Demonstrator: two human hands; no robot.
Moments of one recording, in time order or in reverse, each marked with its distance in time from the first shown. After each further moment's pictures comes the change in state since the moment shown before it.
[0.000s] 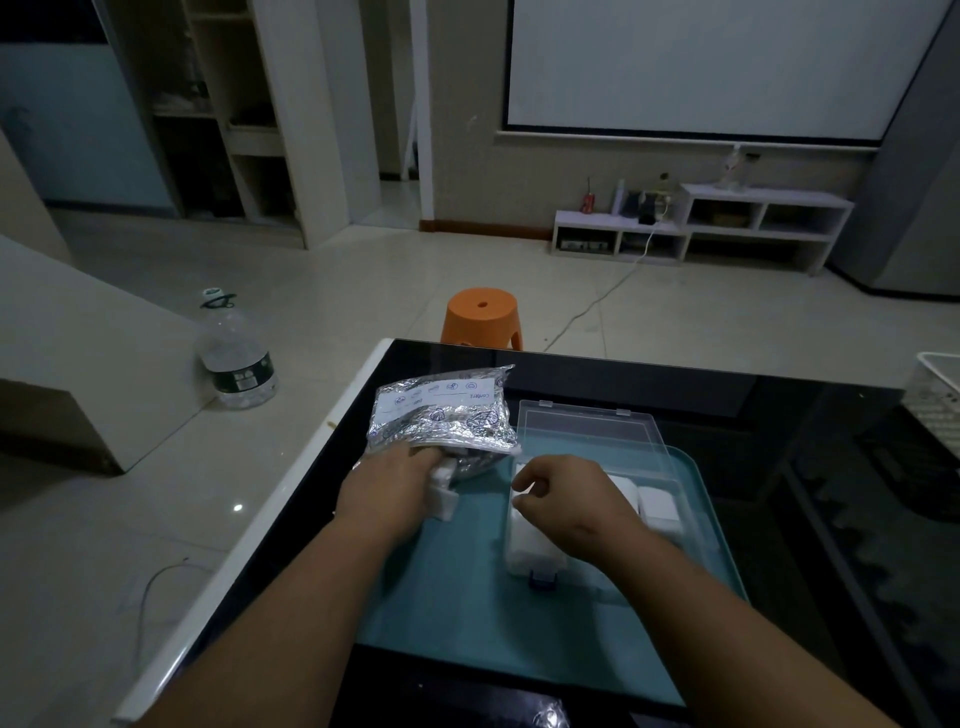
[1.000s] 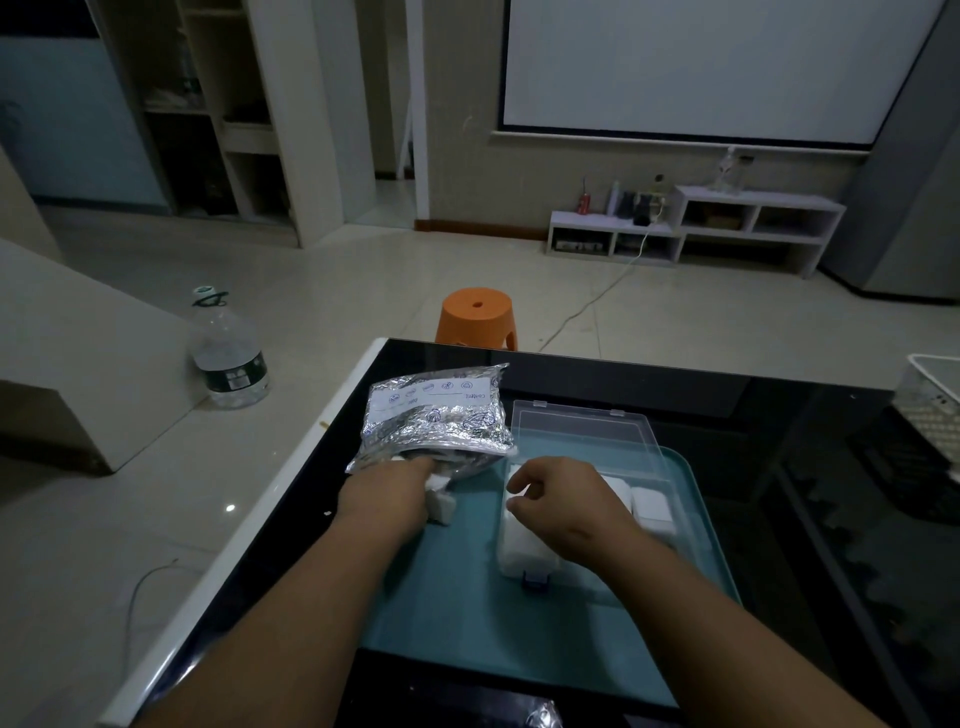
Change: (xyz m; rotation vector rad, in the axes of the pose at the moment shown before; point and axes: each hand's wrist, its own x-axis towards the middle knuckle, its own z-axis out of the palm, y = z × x) left_hand 0.000 0.011 0.000 -0.010 -0.102 -0.070; right_hand -0.005 0.000 -0.002 -0.009 -0.008 0.013
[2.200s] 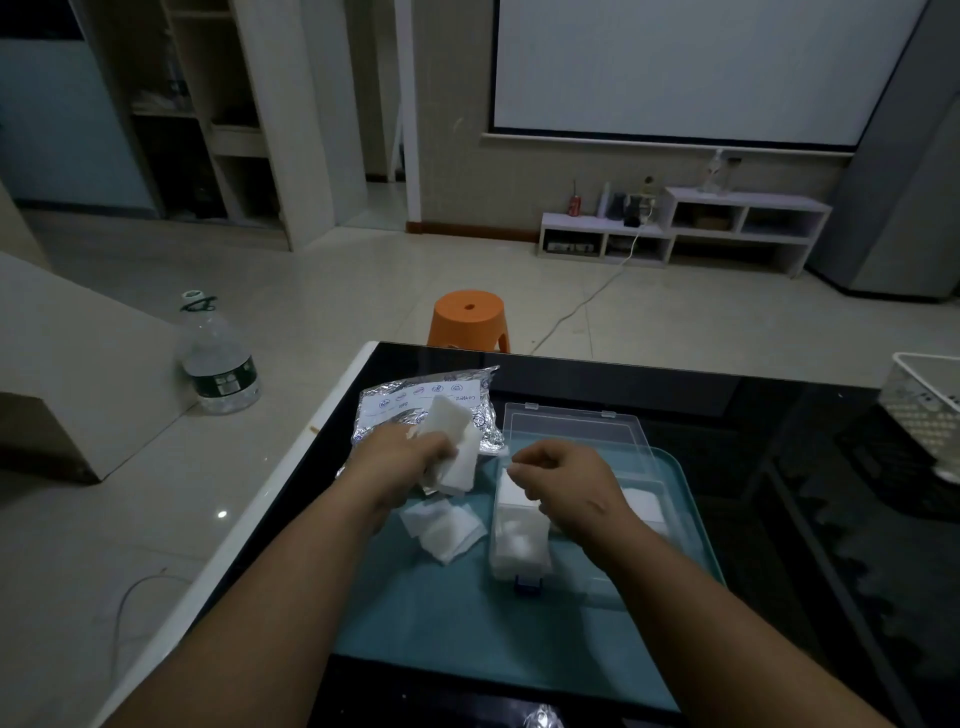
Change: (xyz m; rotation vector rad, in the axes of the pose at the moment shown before) left_hand 0.002 0.022 -0.045 -1.202 -0.041 -0.263; right_hand 0.004 0.004 -0.007 0.503 0.114 0.114
